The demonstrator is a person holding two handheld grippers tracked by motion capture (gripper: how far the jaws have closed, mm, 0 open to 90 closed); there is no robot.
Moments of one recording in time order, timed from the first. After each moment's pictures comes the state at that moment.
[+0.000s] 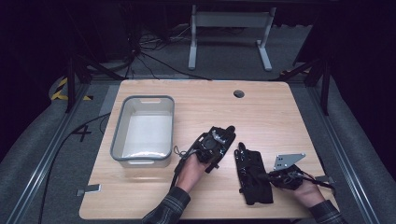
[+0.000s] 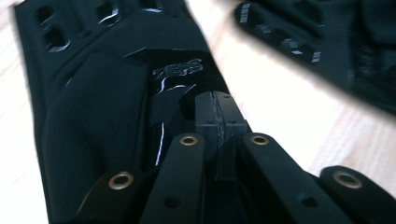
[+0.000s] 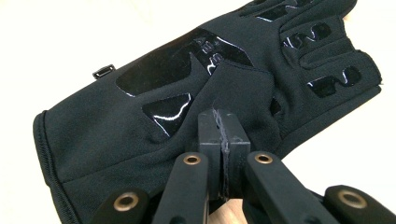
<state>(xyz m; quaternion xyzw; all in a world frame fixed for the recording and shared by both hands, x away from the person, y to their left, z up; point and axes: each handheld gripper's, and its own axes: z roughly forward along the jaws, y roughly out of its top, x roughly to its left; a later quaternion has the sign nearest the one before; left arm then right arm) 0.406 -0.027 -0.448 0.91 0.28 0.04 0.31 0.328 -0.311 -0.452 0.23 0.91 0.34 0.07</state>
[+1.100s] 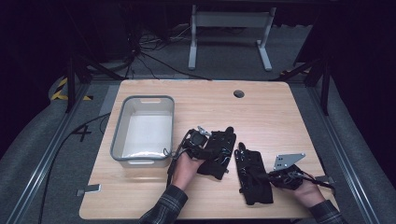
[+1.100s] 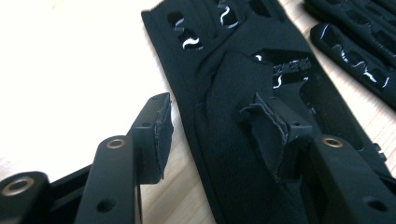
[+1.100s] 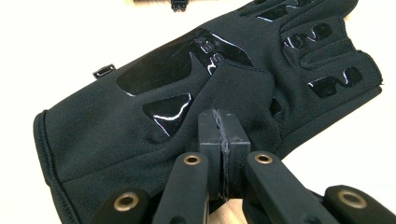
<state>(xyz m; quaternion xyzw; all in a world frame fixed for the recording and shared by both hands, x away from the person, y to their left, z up) 0.420 0.009 -0.453 0.86 0.38 0.06 0.34 0.328 -0.311 -0.452 0.23 0.91 0.34 0.07</state>
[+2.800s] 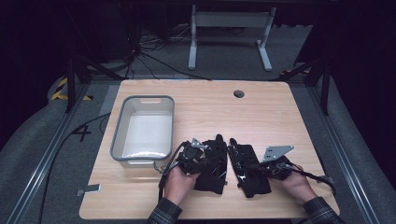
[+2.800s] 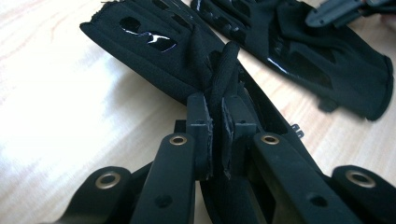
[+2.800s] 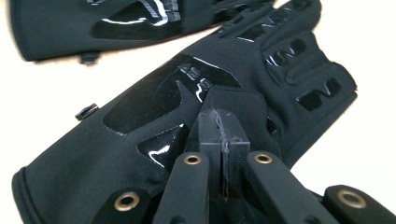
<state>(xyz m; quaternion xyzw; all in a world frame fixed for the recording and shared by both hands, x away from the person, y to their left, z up) 0.360 0.030 -0.431 0.85 0.37 0.01 0.37 0.354 -0.286 -0.450 0.23 0.91 0.34 0.10</state>
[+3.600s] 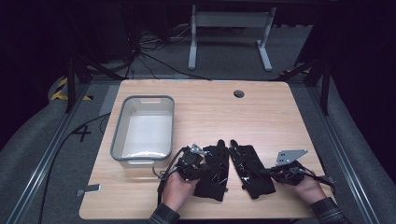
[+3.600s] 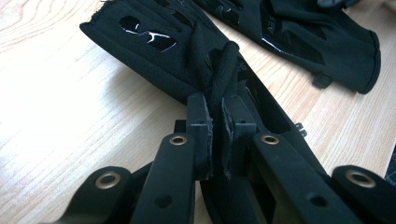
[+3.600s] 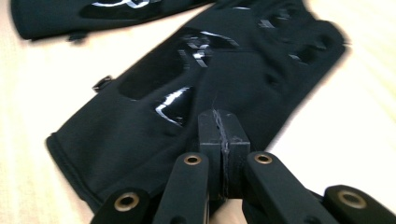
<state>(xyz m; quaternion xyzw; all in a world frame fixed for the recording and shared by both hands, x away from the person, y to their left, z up) 0.349 0.031 -0.434 0.86 0.36 -0.01 0.37 0.337 -0.316 -0.450 0.24 0.90 0.35 0.08</state>
